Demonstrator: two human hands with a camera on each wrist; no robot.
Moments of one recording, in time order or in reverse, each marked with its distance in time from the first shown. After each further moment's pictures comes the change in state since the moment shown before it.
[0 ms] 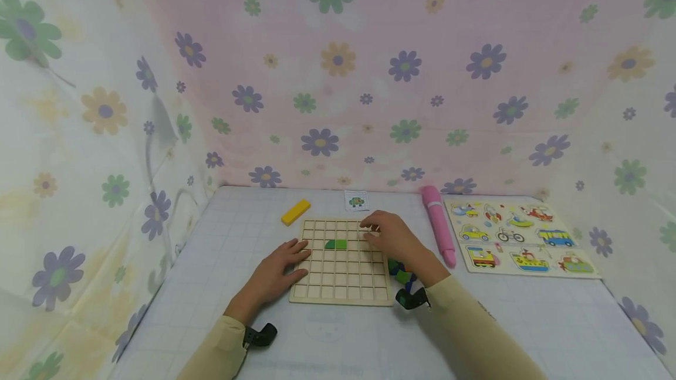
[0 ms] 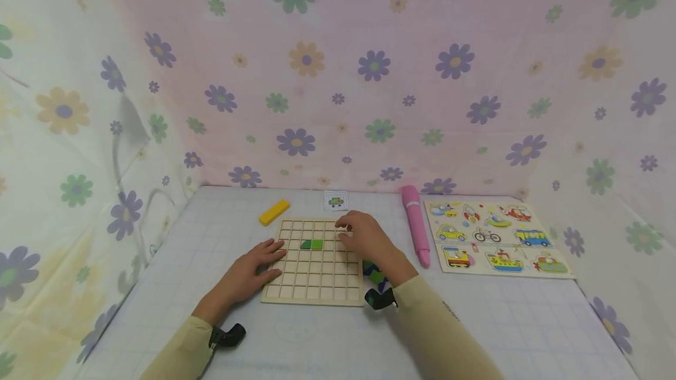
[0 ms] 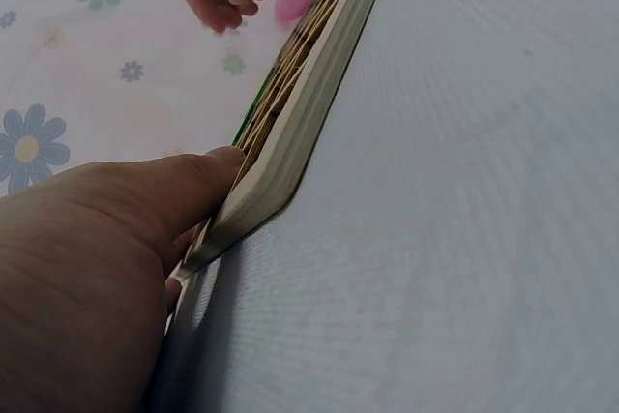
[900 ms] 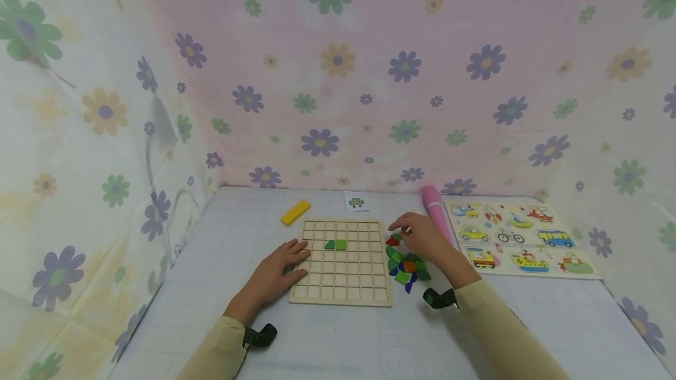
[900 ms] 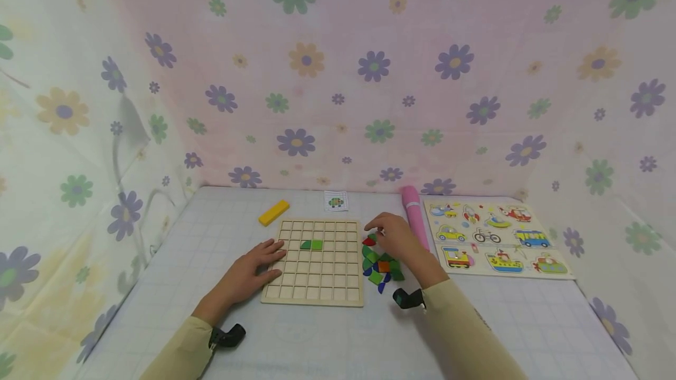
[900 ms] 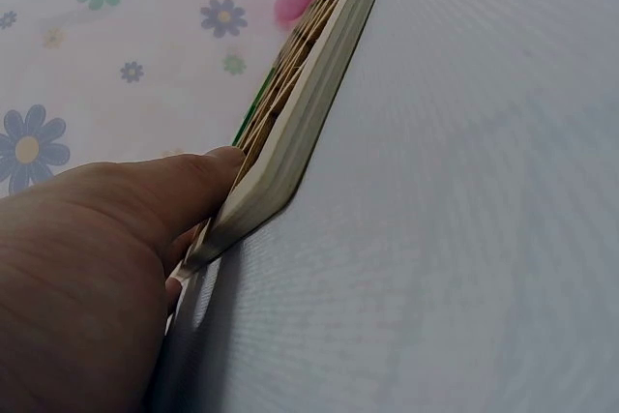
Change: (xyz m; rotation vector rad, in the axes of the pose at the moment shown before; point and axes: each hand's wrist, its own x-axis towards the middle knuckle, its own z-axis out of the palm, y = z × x) left_hand 0.000 0.002 0.000 -0.008 -0.001 -0.004; right_hand -0.026 0.054 -0.031 -0.056 -0.010 0.116
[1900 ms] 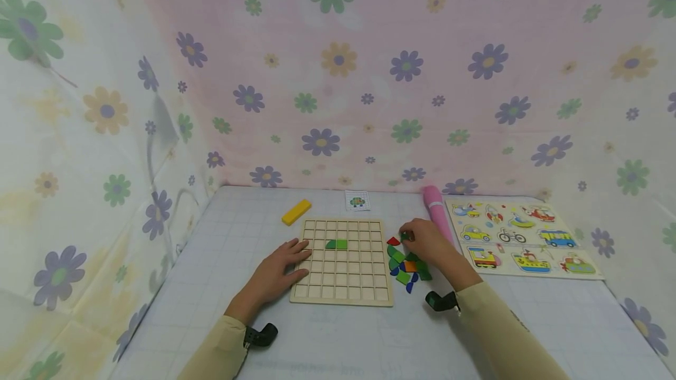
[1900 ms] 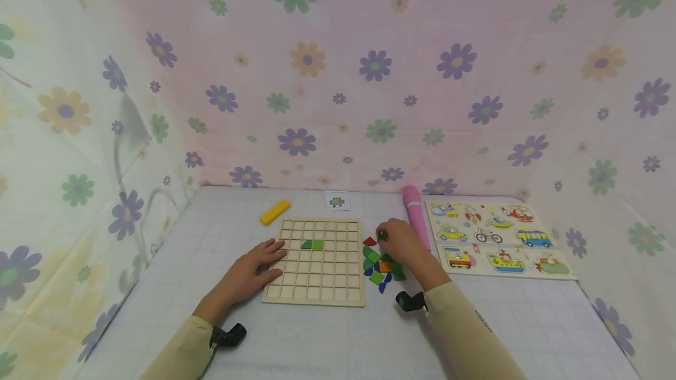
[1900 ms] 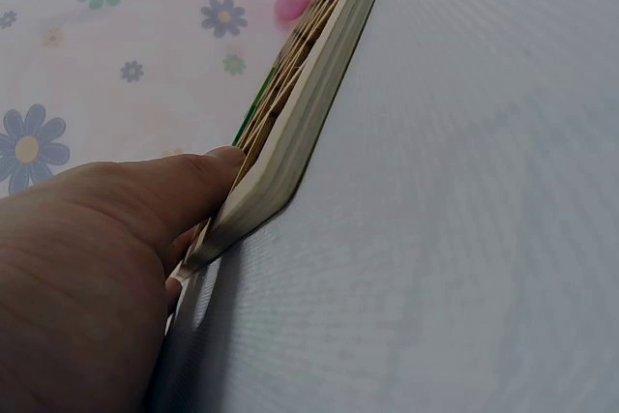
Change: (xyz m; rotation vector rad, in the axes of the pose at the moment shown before) left_hand 0.000 -0.003 0.001 0.000 0.001 0.012; right_hand -0.001 0.014 0.008 -0.074 -0.097 0.134
